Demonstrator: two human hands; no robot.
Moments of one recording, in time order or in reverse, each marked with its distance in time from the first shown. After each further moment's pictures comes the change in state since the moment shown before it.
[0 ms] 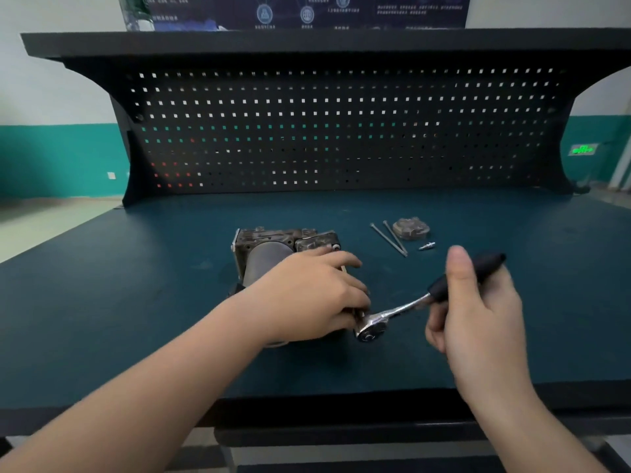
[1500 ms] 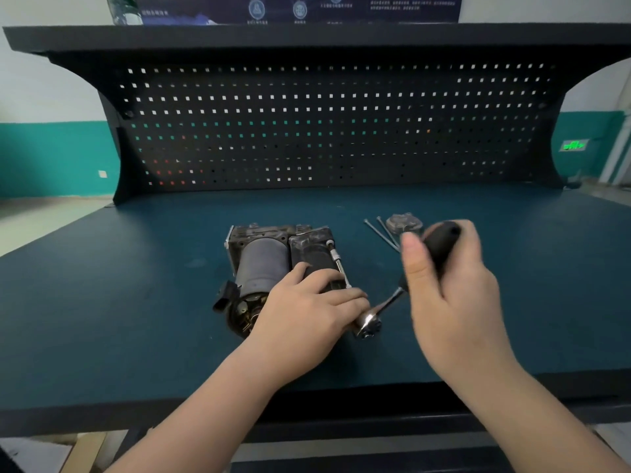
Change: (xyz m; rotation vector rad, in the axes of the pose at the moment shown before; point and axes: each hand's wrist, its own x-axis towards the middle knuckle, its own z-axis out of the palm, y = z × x) left_hand -0.011 0.026 0.044 0.136 0.501 -0.099; right_hand -0.001 -0.015 0.009 -0.493 -0.106 -0.383
